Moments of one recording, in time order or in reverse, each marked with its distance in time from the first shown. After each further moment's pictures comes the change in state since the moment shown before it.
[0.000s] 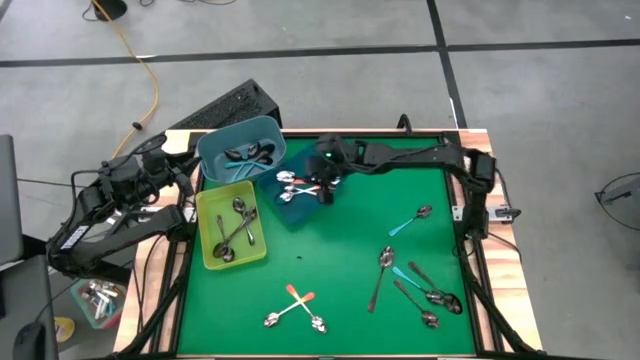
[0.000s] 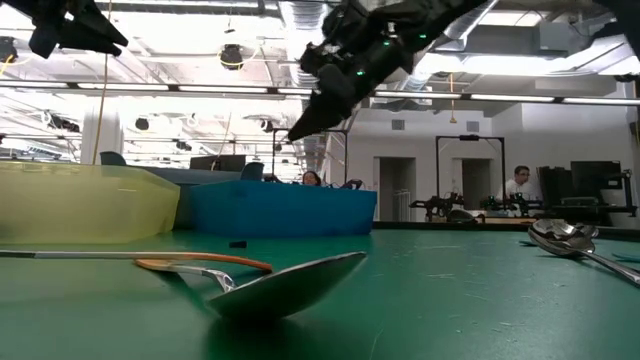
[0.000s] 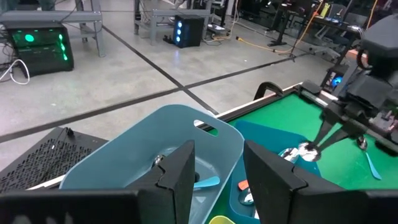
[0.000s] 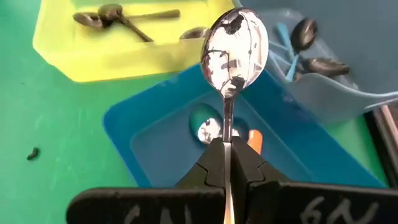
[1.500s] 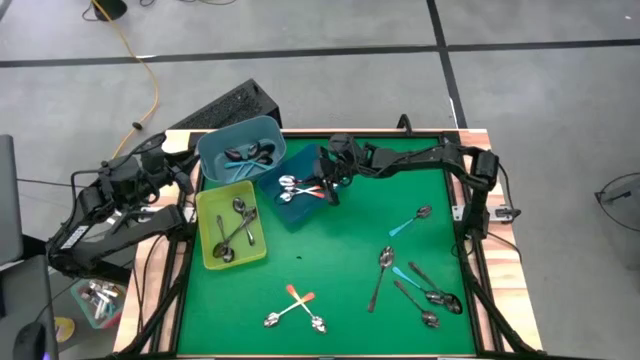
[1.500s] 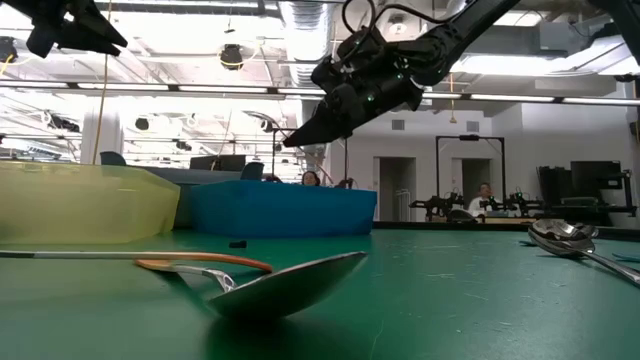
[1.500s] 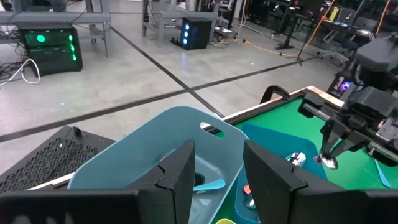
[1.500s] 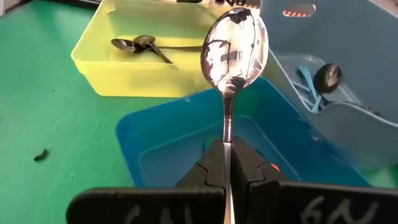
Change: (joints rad) left arm 0.000 0.000 0.000 0.002 -0.034 -0.011; right arm -0.062 -0.015 -0.236 0.383 -0.223 -0.070
